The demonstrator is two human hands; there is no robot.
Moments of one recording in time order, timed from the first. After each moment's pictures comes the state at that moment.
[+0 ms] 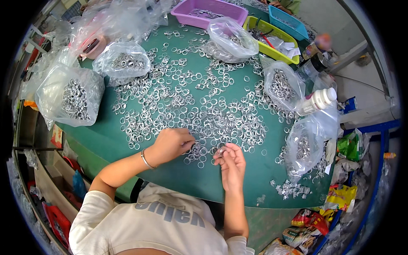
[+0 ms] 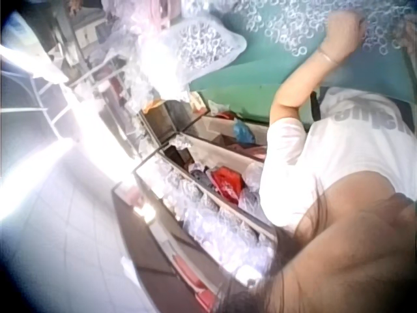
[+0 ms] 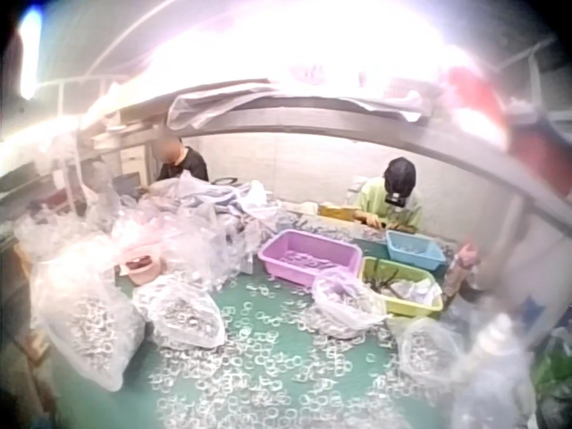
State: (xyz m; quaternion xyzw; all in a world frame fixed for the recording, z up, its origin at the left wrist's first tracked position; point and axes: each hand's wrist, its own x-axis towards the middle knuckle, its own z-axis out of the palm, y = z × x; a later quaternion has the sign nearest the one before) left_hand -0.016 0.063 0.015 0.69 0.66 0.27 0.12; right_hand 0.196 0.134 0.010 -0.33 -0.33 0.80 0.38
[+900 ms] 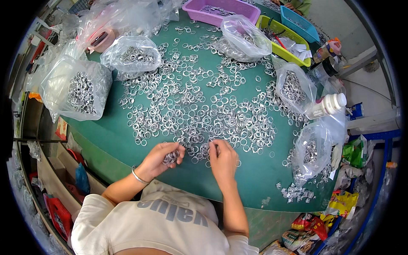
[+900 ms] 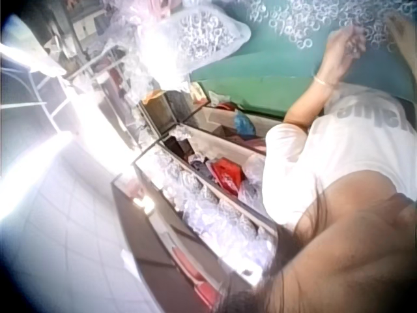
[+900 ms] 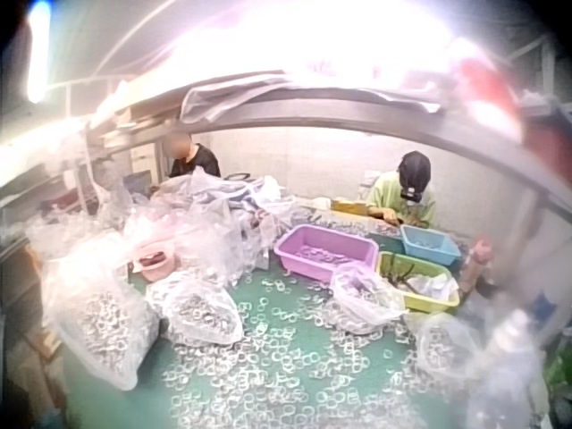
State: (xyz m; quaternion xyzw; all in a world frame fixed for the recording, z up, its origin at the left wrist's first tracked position) left_hand -0.007 -0.003 0.021 -0.02 0.47 0.60 0.65; right_hand 0.150 0.129 0.012 -0.43 -0.82 0.33 0.19
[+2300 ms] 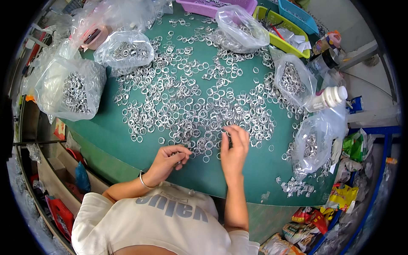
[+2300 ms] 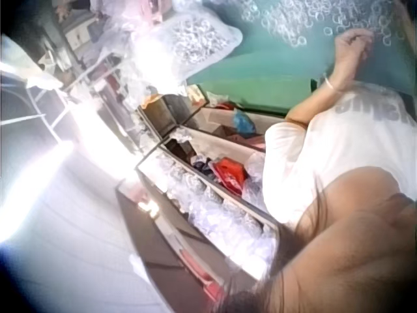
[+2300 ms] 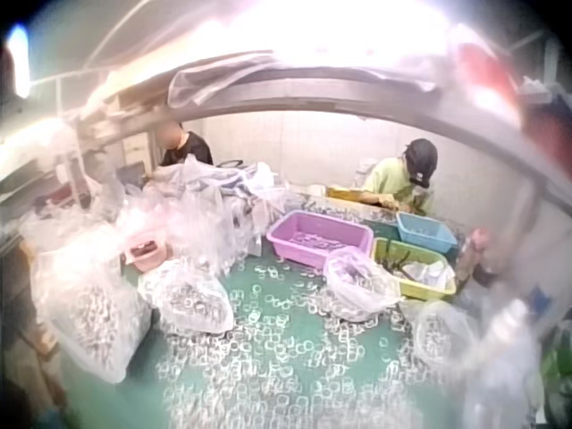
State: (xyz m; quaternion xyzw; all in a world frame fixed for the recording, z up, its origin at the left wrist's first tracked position) left_hand 0.026 -0.008 0.009 0.09 0.49 0.60 0.62; right_hand 0.162 0.151 0.013 -0.39 -0.82 0.27 0.33
